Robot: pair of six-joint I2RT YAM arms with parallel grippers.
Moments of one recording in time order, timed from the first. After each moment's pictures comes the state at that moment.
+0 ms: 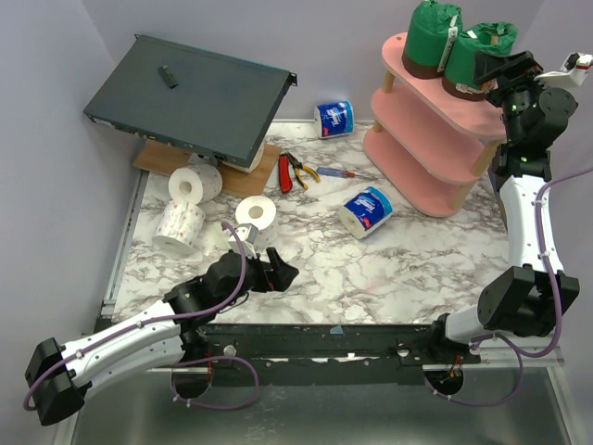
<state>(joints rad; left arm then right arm) -0.96 0.67 0.38 -0.14 -0.21 -0.81 -0.23 1.45 1.45 0.30 -0.20 0.69</state>
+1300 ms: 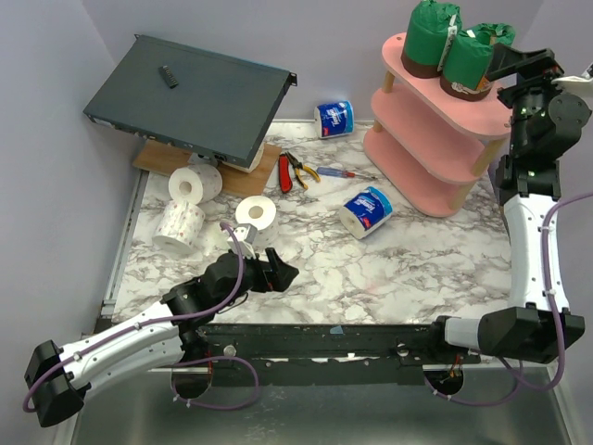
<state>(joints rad) -0.96 0.64 0.38 -0.14 -0.20 -0.80 -0.16 1.28 1.45 0.18 0.03 0.66</state>
